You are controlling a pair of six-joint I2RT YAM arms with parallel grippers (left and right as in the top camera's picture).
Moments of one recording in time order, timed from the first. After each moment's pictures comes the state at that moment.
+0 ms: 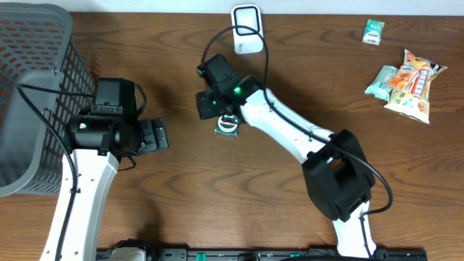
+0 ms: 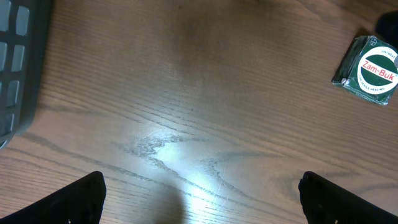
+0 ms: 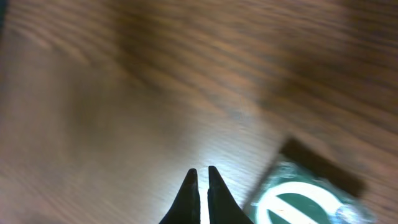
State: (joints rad) left arm -0.06 1.28 1.18 -1.18 -0.03 -0.29; right arm 0.72 2.14 1.72 -0.60 -0.13 0.44
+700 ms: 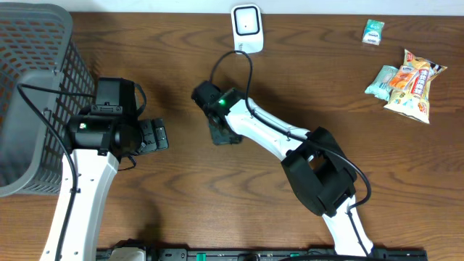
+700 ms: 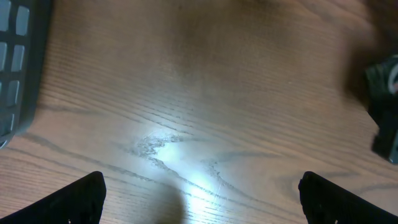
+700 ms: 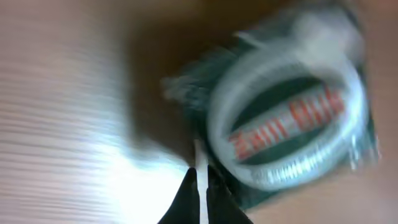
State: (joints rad) left arm -0.06 1.28 1.18 -1.18 -0.03 -0.29; right arm 0.76 2.24 1.72 -1.02 0.15 0.60
